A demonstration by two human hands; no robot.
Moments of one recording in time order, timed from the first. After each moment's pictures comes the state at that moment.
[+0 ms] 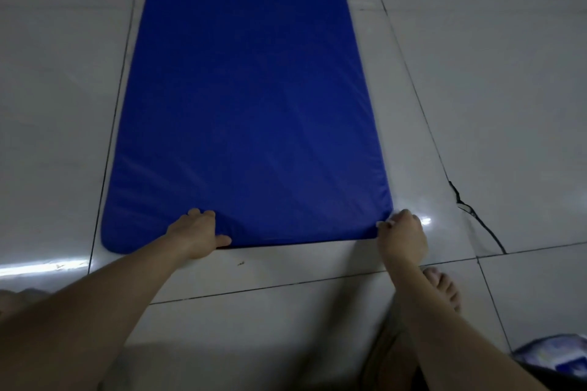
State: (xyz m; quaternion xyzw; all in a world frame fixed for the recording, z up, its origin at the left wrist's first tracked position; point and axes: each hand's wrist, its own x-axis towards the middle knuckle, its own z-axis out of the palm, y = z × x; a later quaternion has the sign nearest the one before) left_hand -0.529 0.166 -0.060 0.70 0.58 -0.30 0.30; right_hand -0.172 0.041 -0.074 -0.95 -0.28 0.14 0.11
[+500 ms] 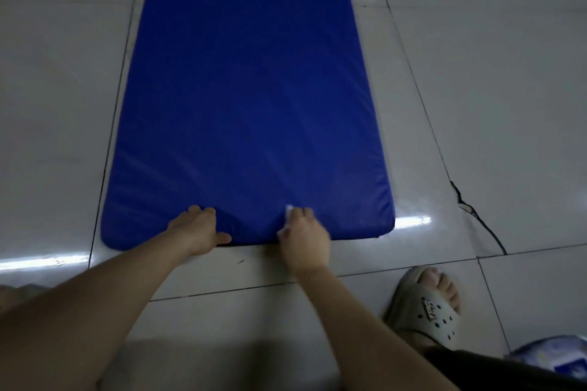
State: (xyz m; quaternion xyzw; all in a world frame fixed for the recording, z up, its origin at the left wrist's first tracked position) left_hand -0.526 0.168 -0.060 0.69 0.58 -0.32 0.28; right_hand -0.321 0.071 -0.081 -0.80 -0.56 0.21 0.07
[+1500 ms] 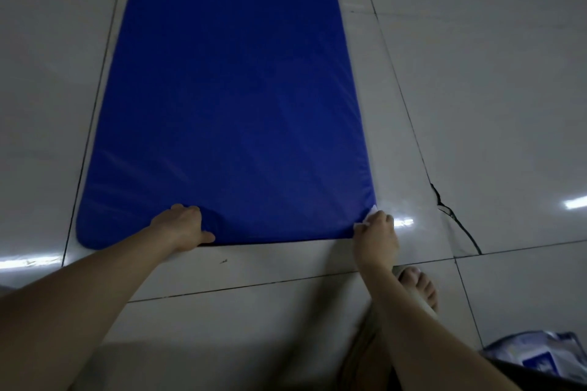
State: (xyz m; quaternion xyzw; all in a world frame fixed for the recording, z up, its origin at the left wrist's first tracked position) left_hand -0.524 0.174 -0.060 0.69 0.58 -0.33 0.28; right_hand -0.184 0.036 -0.081 -0.93 -0.31 0.16 0.13
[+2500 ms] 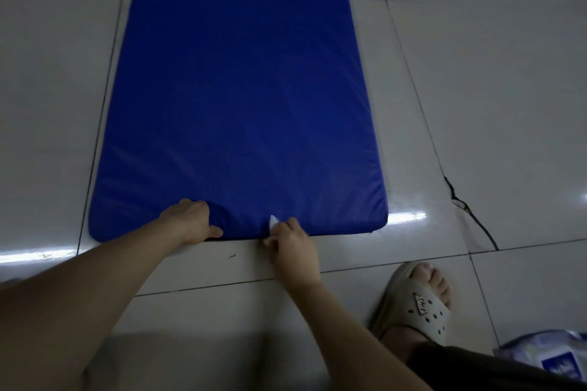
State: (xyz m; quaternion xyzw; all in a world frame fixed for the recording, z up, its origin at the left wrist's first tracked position) left_hand -0.522 0.176 -0.059 0.69 0.58 -0.34 0.29; right_hand -0.328 0.041 -0.089 -0.74 -0.60 0.25 0.14
